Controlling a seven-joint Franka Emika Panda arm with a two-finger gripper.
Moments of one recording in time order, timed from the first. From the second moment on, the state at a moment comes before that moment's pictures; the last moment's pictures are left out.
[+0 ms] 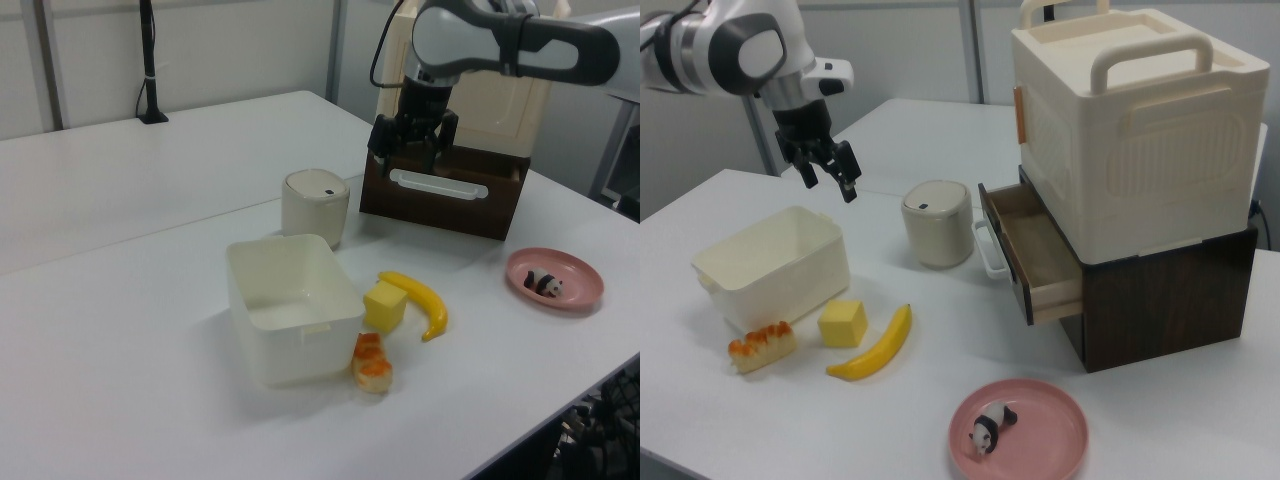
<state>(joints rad) 0.07 -0.01 -0.01 -1.74 -0.01 1.85 0.20</state>
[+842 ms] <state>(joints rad) 0.08 -0.03 0.00 -1.92 -0.01 2.02 0.08</state>
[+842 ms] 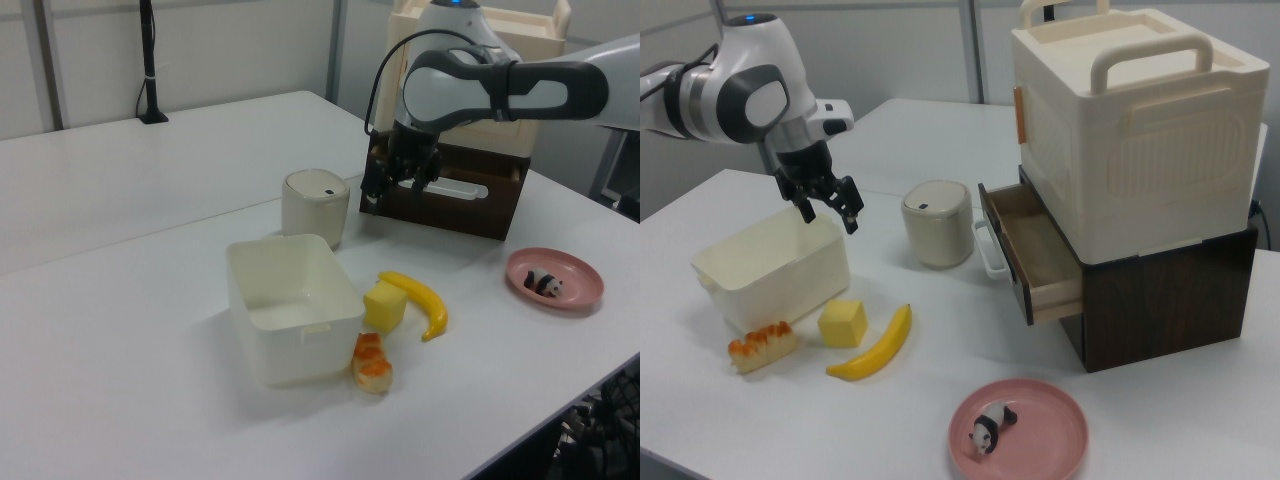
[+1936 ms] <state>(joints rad) 0.11 0.03 0.00 -2.00 -0.01 2.06 0.01</state>
